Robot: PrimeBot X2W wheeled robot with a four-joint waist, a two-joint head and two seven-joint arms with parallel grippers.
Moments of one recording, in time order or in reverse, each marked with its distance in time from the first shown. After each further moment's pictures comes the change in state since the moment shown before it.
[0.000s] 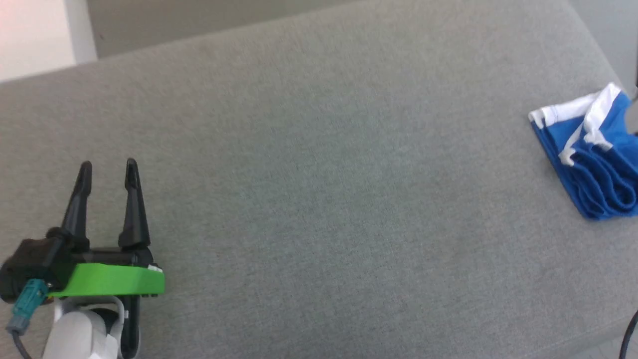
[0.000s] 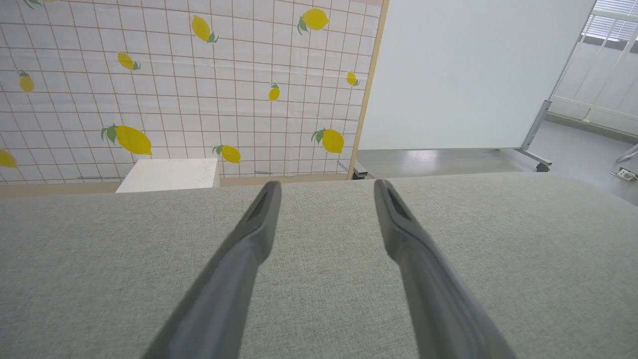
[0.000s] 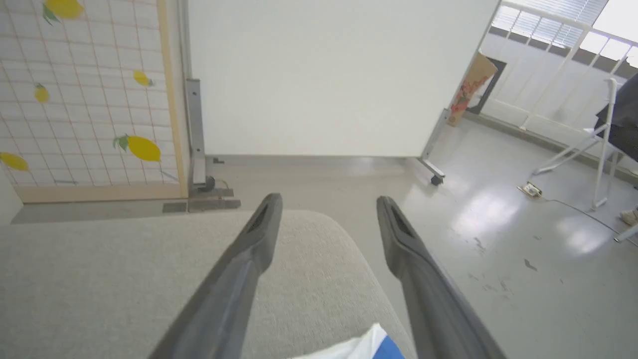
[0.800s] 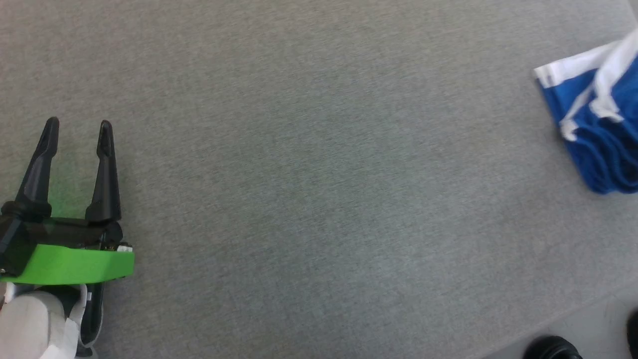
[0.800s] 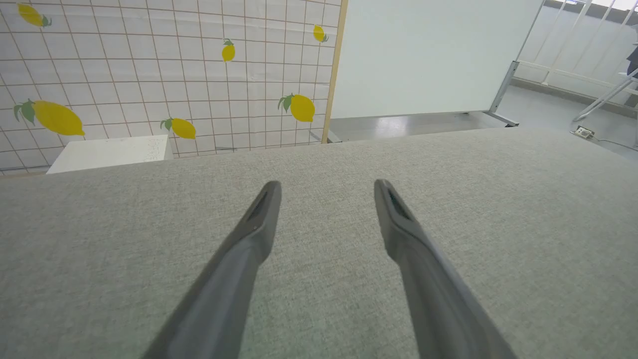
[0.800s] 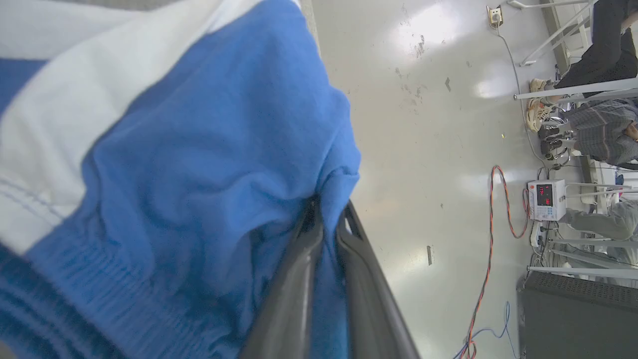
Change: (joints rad) left arm -0.041 0.097 0.020 -0.147 0.003 -0.048 0.063; right arm 0.005 -0.198 0.099 0.256 -0.179 0.000 0.335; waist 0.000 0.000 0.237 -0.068
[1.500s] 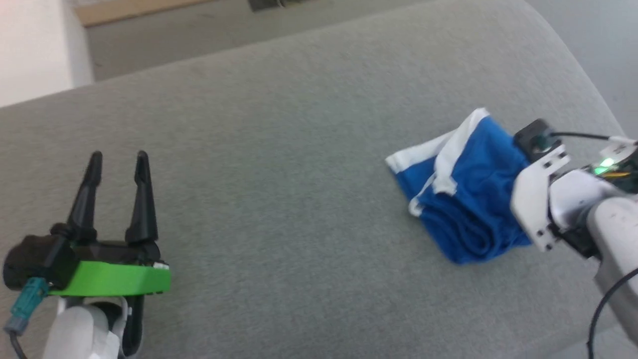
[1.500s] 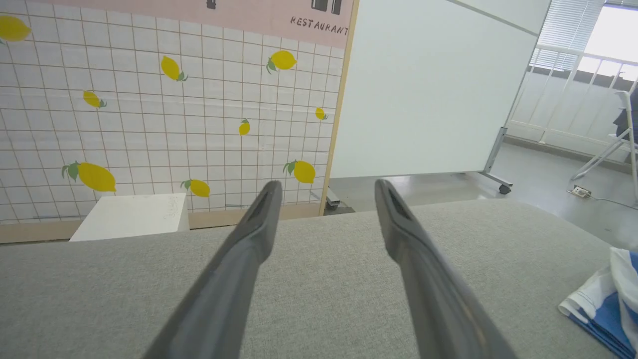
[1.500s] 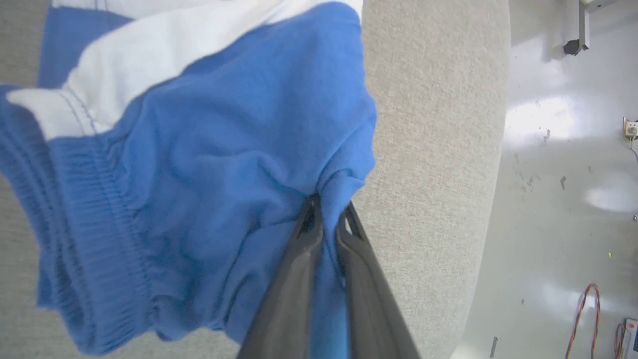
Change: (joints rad) left arm 0.032 -0.116 -0.029 0.120 -0.004 -0.002 -0.072; right arm 0.115 0.017 0.504 -0.257 0.262 0.000 0.252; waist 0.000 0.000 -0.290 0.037
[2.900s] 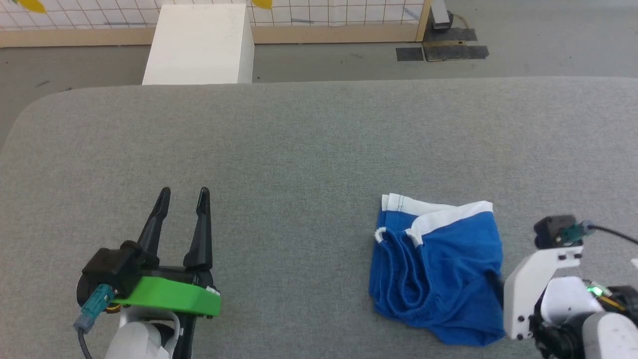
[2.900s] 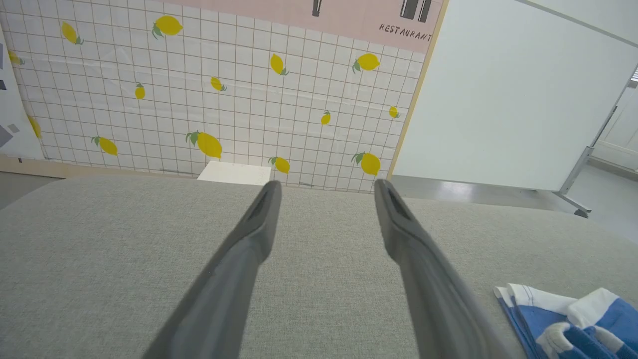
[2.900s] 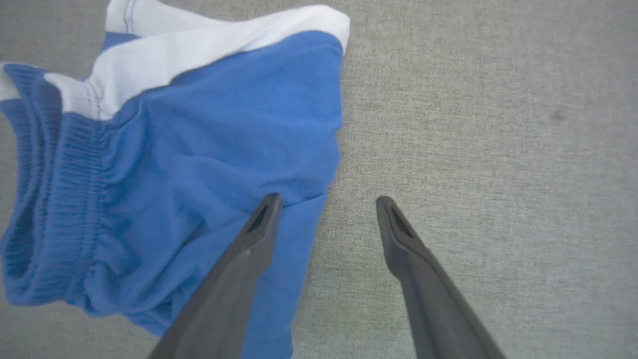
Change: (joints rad) left arm 0.028 -0.066 -0.113 0.130 -0.033 0.000 0.001; right arm 0.479 0.432 -0.497 -0.301 -0.091 -0.001 0.120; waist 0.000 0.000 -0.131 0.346
